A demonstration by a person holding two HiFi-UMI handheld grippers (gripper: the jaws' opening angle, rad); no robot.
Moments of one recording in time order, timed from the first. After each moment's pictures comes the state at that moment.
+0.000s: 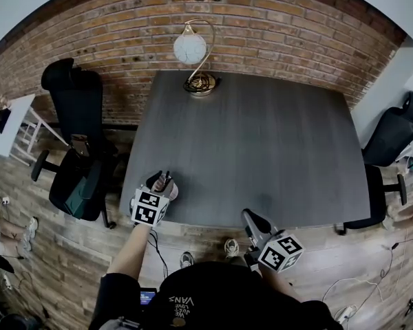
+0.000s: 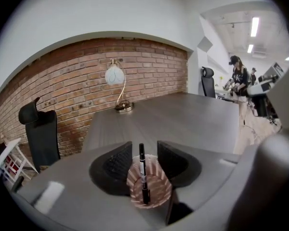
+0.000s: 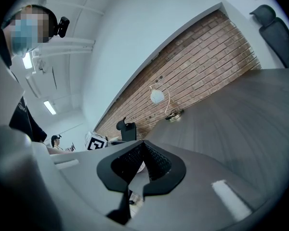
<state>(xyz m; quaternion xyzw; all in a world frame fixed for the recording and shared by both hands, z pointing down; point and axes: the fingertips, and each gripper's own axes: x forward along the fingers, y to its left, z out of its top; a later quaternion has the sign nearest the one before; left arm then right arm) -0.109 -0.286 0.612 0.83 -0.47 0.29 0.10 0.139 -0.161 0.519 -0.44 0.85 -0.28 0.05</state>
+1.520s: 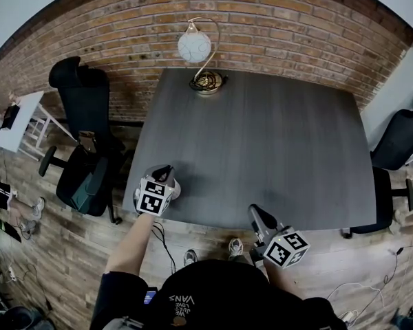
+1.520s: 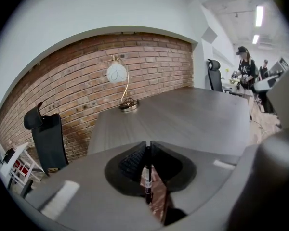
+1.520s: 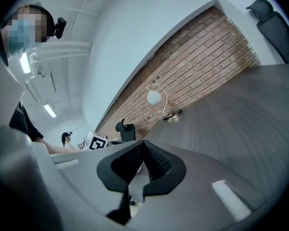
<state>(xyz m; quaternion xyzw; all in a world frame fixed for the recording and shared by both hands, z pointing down) -0.108 -0.315 0.611 0.80 -0.50 0.32 0.09 0.162 -0.184 0.528 -0.43 0.85 -0.30 0.06</state>
